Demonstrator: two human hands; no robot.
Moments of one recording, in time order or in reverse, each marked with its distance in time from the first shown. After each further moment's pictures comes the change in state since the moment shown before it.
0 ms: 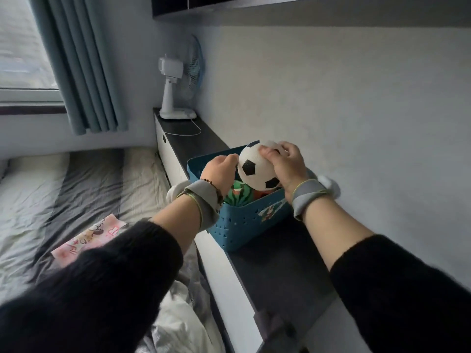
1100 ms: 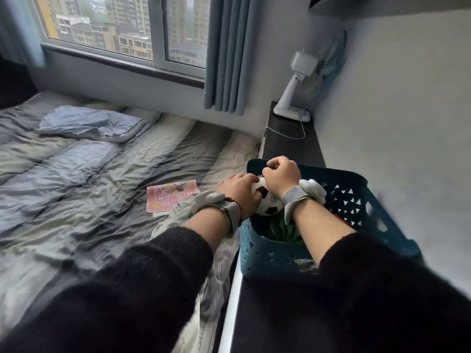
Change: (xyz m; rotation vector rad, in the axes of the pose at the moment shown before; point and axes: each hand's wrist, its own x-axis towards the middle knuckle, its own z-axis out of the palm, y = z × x) left_hand 0.049 -0.089 0.006 0.853 0.458 -0.079; right_hand 0.092 0.052 0.132 -0.503 -0.563 -0.258
